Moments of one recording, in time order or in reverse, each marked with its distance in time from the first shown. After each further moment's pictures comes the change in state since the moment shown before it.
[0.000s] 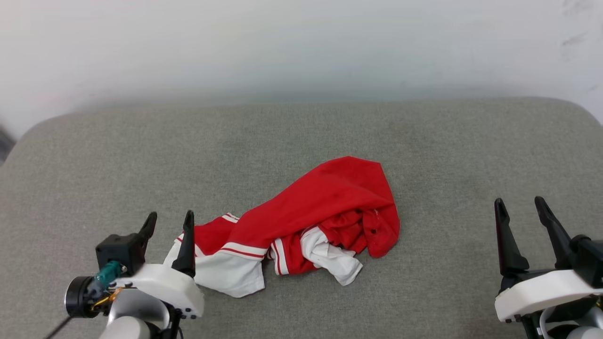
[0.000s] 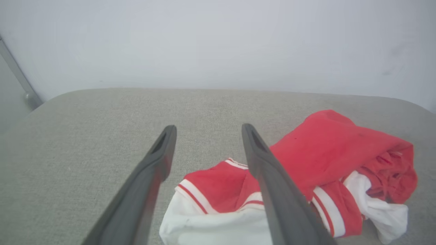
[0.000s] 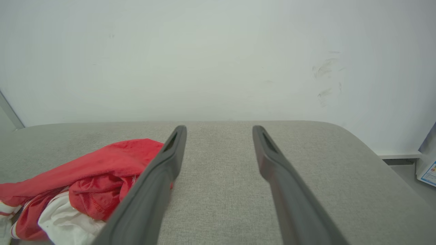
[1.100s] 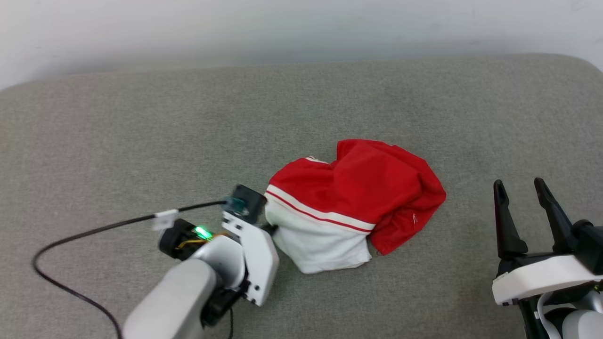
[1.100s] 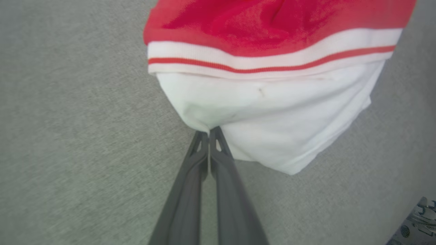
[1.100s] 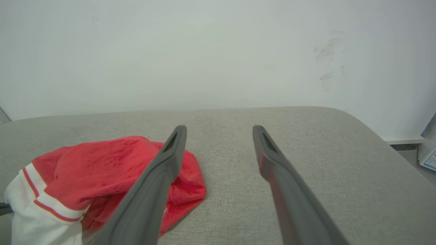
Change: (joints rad) left arm -0.332 -0.094 -0.321 0.230 0.033 -0.270 0.493; right arm -0.056 0.000 0.010 0.019 0.011 0.000 -0.031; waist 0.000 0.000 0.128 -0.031
